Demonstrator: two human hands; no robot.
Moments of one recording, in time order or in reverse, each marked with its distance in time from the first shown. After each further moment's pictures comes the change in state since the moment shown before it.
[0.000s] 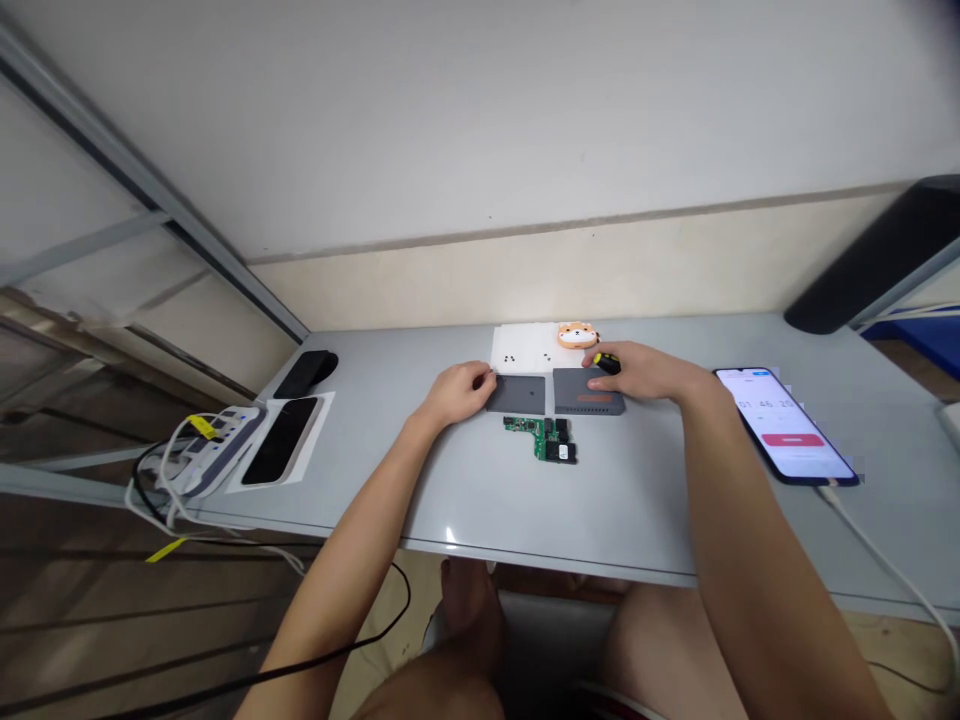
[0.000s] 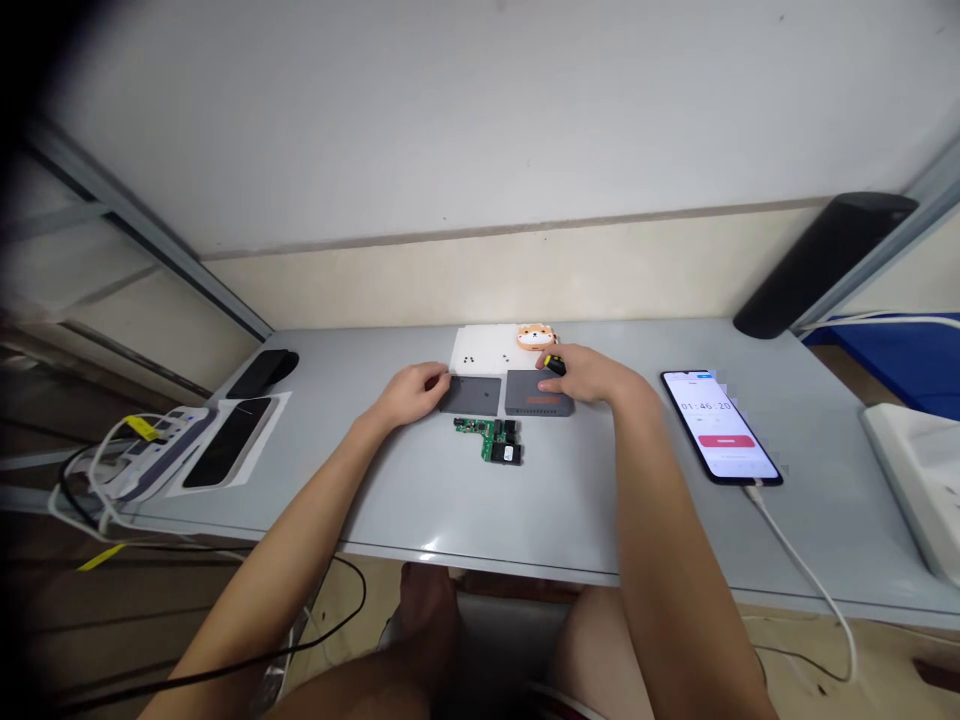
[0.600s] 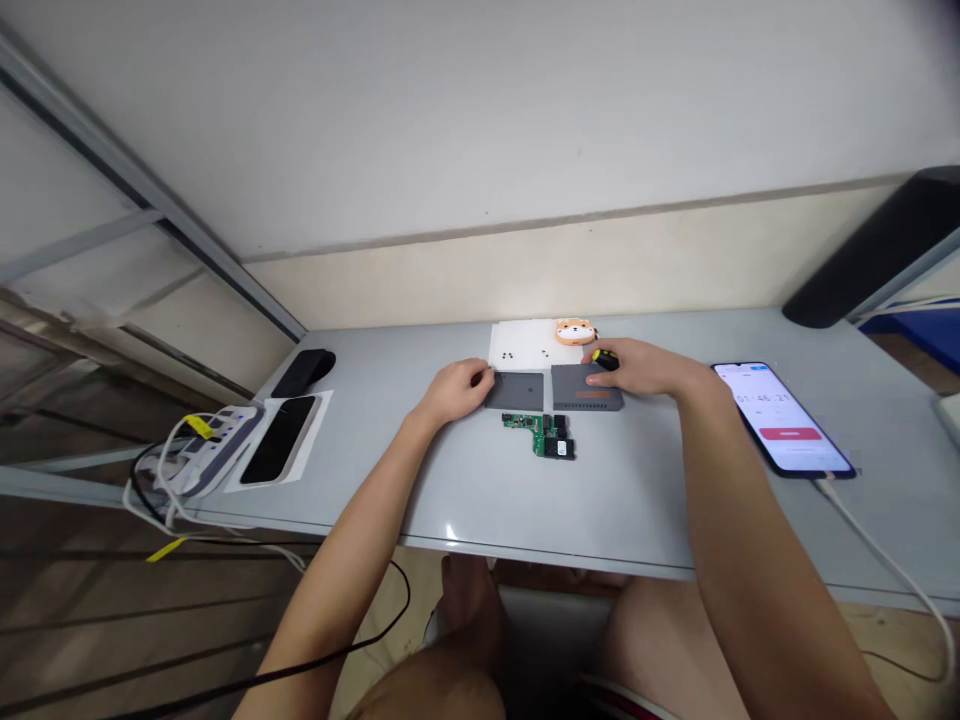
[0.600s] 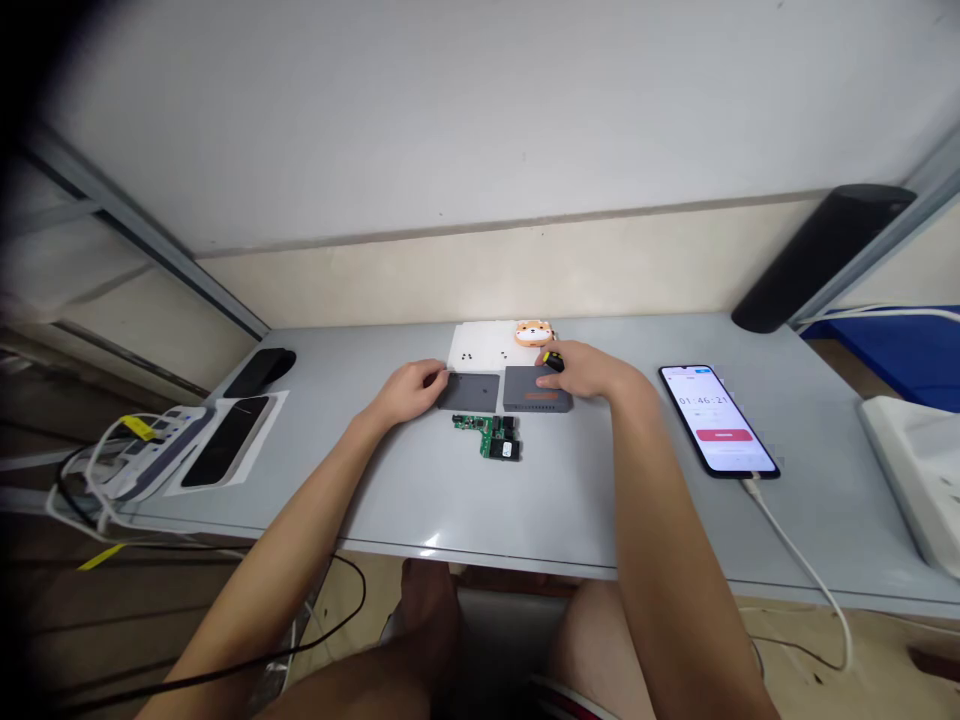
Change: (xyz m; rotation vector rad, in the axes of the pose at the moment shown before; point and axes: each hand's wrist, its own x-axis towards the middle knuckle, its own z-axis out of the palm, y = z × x) left_hand 0.001 -0.001 0.001 -0.023 0.002 0.008; right_hand -0.008 -0.010 -0.002 0.020 -0.001 0.071
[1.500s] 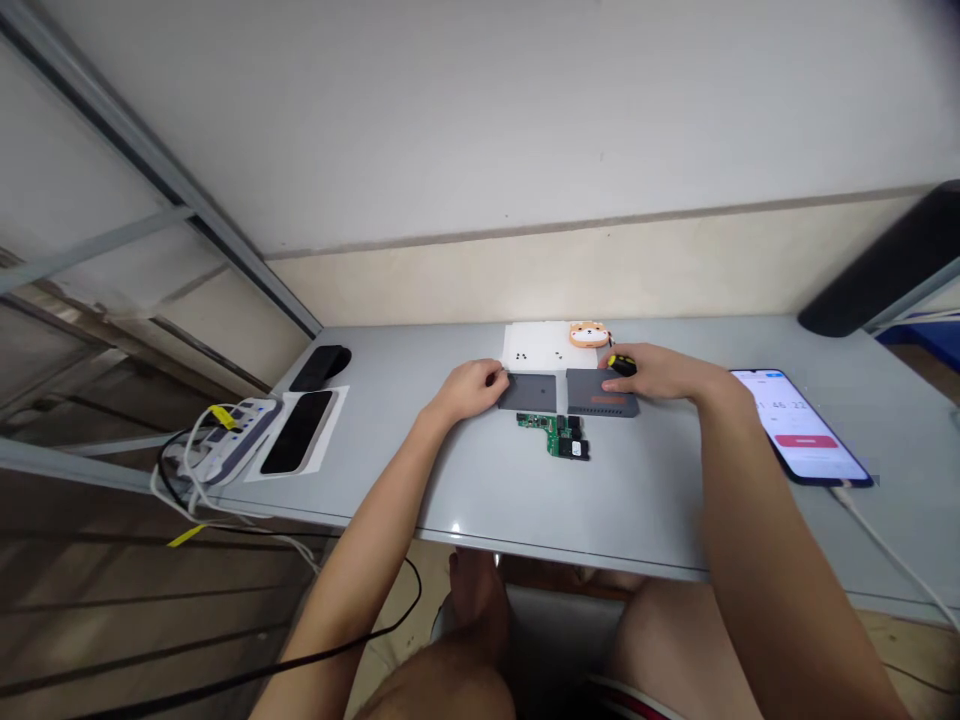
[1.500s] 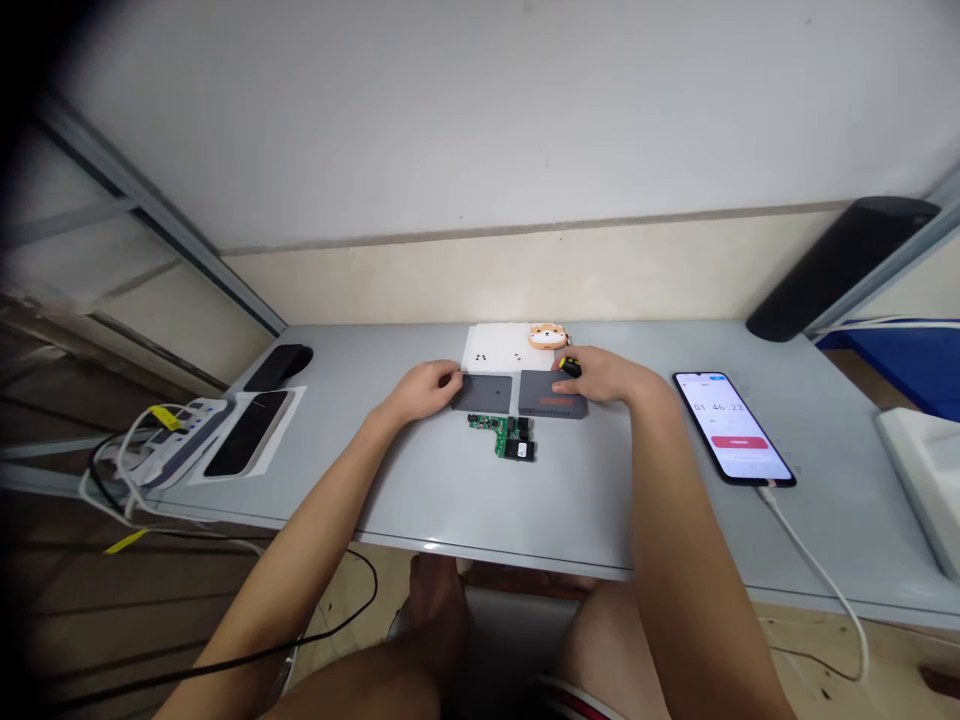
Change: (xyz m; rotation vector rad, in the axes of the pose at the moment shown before) left_hand -0.002 -0.001 -0.004 0.011 -0.038 0.000; right_hand 0.002 0.001 0.000 -0.094 0.011 -0.005
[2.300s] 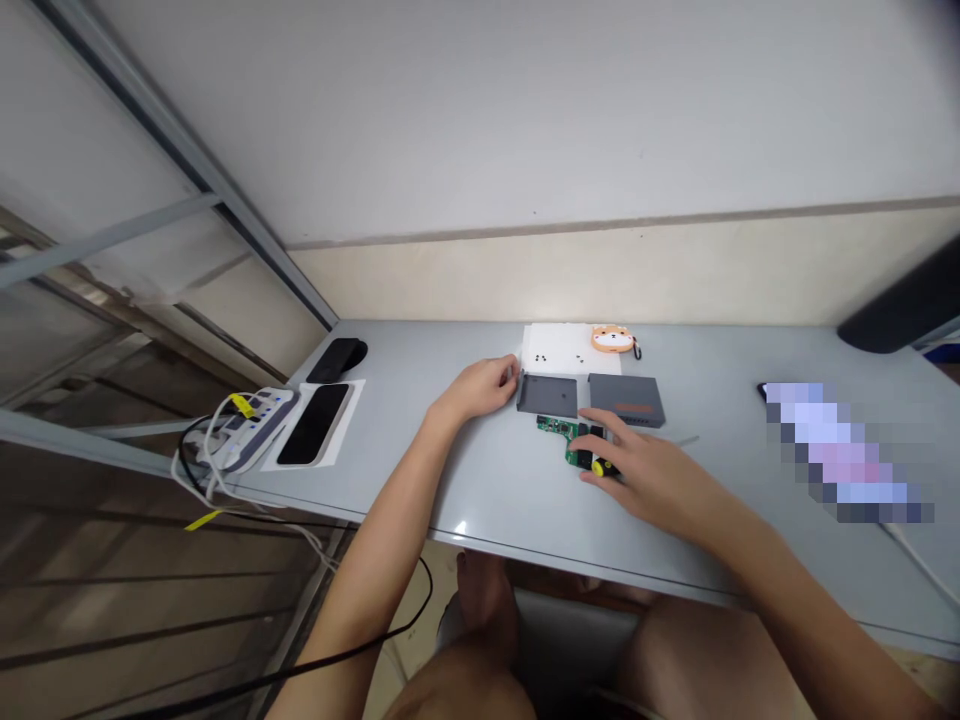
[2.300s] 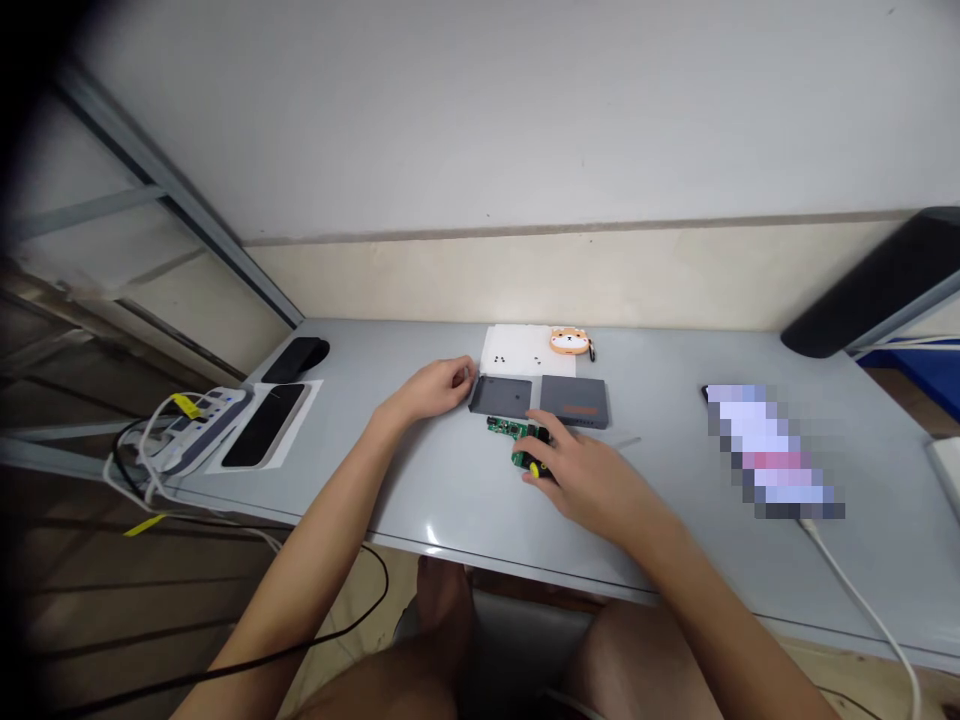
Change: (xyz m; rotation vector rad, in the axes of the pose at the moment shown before) left_hand -0.003 -0.009 -0.011 -0.026 -0.063 0.015; right_hand -0.066 -0.033 0.093 -0.342 0.181 -0.481
